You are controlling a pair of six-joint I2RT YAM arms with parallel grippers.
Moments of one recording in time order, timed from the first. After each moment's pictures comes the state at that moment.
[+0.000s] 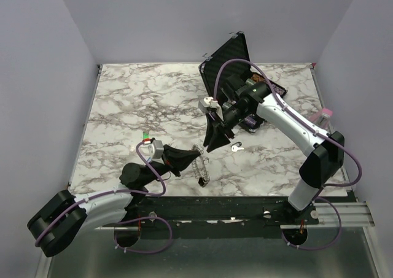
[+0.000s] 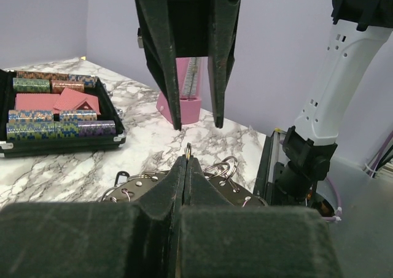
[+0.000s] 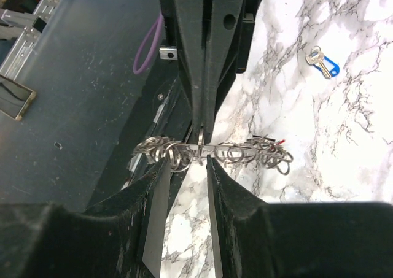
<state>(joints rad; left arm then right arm) -0.79 0.94 0.06 1.28 0.33 -0.43 0.66 1.71 1.65 -1.24 -1.18 -0.99</state>
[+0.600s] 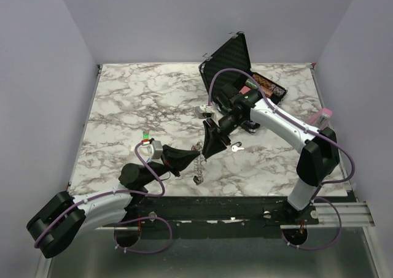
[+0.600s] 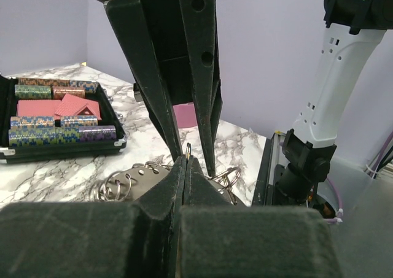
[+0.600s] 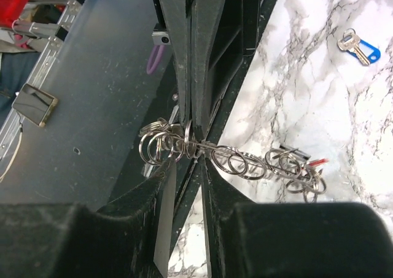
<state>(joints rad) -0.79 0.93 0.06 1.28 0.33 -0.42 0.67 1.74 1.53 -1.14 -1.22 -0.92</state>
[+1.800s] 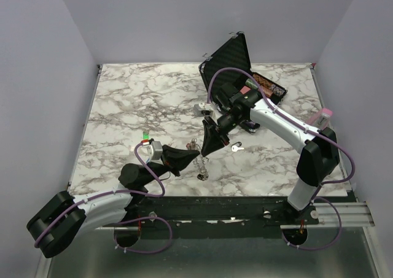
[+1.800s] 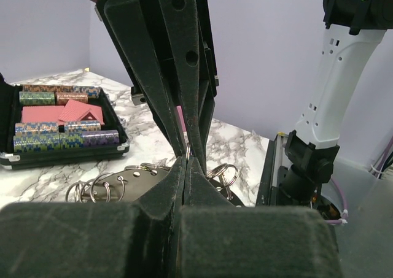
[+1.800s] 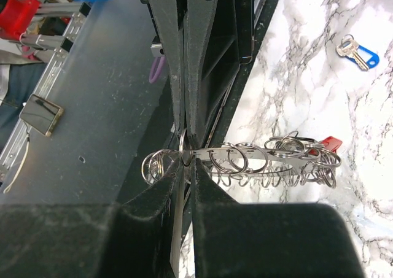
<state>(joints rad) -0.79 0.93 0.06 1.29 0.33 -0.40 0.68 1.74 1.53 -1.08 -1.24 -0.84</state>
